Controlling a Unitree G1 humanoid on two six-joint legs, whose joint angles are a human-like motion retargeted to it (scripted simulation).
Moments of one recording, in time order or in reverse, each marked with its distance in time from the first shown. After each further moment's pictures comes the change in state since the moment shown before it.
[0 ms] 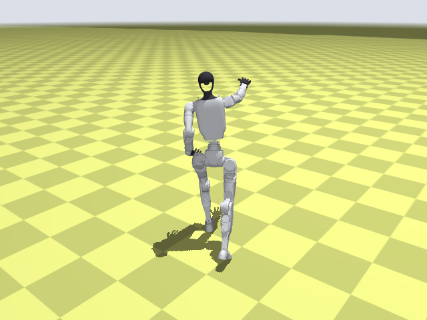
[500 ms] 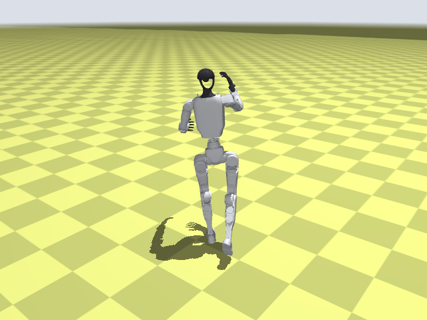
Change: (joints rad) left arm -0.878 0.262 0.195 0.387 0.889 -0.252 0.436; right arm 0.384 0.385 0.080 -0.730 0.909 -0.587 0.112; waist -0.254 0.189 0.016; left_leg 0.447 0.107 -0.061 -0.442 0.083 -0.078; right_leg -0.270 0.134 0.054 0.449 0.371 0.088
